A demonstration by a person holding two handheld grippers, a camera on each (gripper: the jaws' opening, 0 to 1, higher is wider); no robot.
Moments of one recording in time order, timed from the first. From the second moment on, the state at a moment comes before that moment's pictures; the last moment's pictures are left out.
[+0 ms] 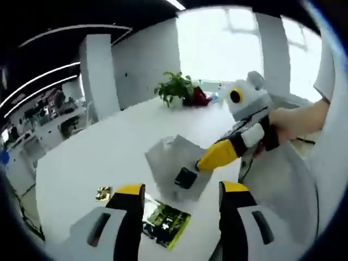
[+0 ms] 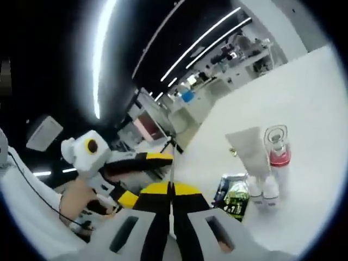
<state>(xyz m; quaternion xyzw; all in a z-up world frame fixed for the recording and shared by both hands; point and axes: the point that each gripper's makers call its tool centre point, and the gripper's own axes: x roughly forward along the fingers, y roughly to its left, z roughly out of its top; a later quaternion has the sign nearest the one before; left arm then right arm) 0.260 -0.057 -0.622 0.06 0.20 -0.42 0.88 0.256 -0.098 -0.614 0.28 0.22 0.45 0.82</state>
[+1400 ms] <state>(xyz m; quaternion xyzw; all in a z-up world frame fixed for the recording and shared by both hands) 0.218 -0.091 -0.572 -0.45 0.18 -0.34 0.81 0.238 -0.128 -0.577 0.39 0.18 0.49 0.76</state>
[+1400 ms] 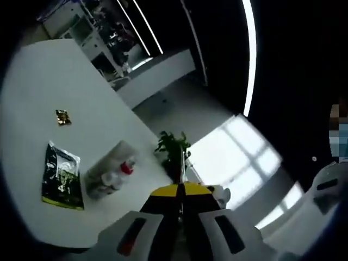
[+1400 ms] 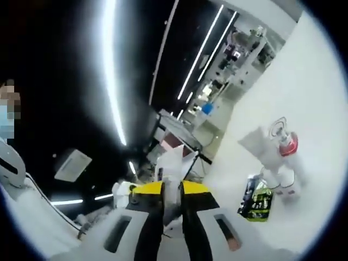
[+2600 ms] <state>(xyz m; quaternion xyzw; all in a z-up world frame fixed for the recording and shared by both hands) 0.221 -0.104 -0.590 -0.44 0.20 -0.33 0.81 0.268 -0.149 -0.566 0.06 0.17 0.53 0.83</state>
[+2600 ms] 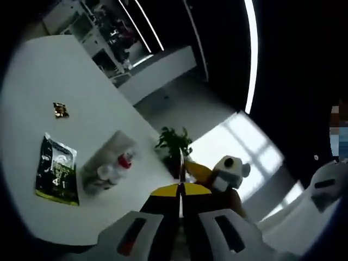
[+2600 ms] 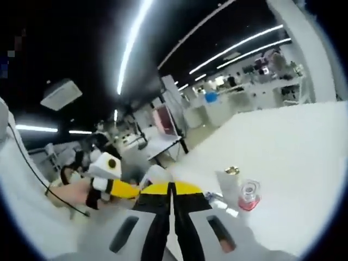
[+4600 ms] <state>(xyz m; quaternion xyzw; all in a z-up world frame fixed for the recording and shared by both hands) 0.249 0.074 -0.801 -0.40 0.46 -0.14 0.78 0.299 0.033 -0.787 -0.22 0.33 0.51 0.76</state>
